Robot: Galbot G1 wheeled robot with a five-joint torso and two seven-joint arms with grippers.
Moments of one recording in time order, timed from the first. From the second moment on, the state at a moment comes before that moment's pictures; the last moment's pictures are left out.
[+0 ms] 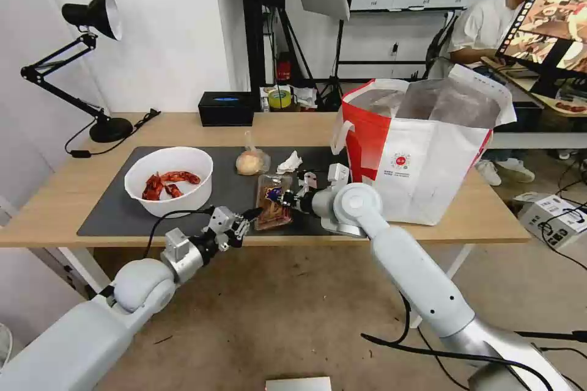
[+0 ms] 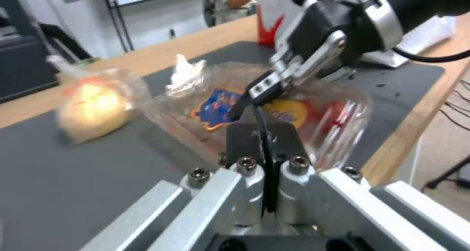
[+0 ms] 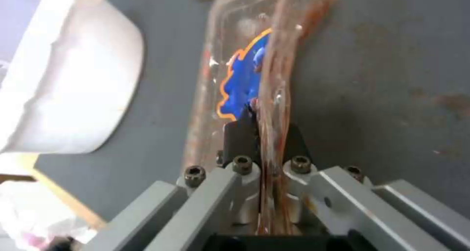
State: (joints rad) left arm 1.08 -0.75 -0.16 -1.87 -0.57 -0.01 0.24; right arm -0.55 1.28 -0.08 1.60 1.54 -0.72 0.59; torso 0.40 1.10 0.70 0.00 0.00
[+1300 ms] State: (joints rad) left arm 1.59 -0.96 -0.57 -2.03 -0.45 -0.08 0.24; right arm -0.47 1.03 0.11 1.84 1.10 -0.12 0.57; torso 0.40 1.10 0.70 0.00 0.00
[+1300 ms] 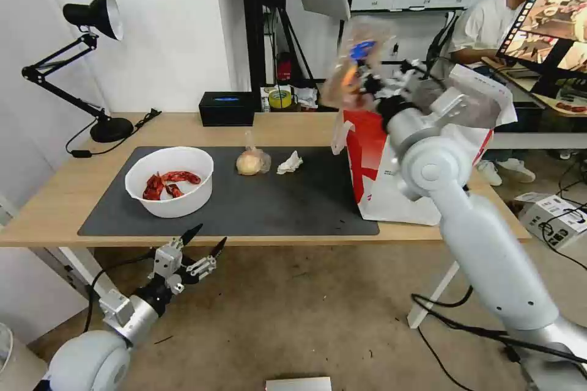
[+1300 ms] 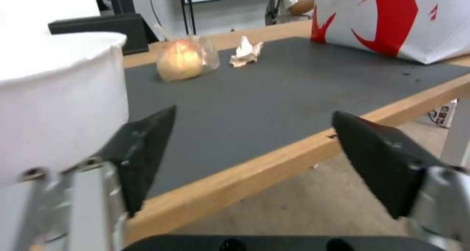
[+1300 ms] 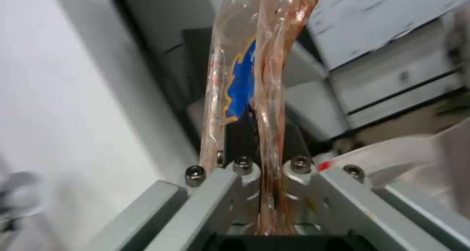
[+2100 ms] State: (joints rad) left arm 1.57 -0.91 -0.55 -2.04 -0.47 -0.08 0.24; right arm -0.56 0.98 0.18 1.83 1.13 -0.13 0.61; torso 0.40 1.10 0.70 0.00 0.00
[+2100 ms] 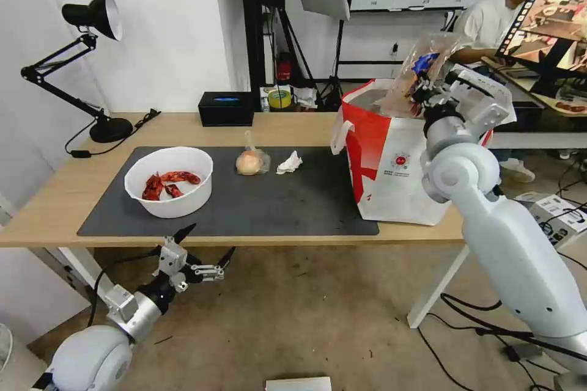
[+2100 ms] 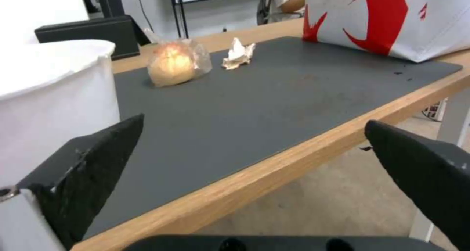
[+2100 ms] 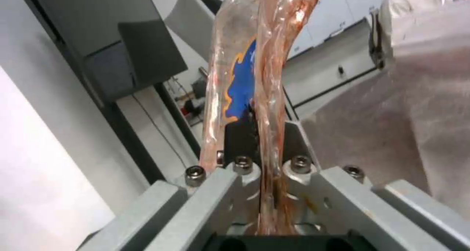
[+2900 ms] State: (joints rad) left arm 1.55 -0.89 -0.56 -2.05 -0.49 -0.07 0.21; right arm -0.57 0.95 0.20 1.88 1.19 -0.14 0.55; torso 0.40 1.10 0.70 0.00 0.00
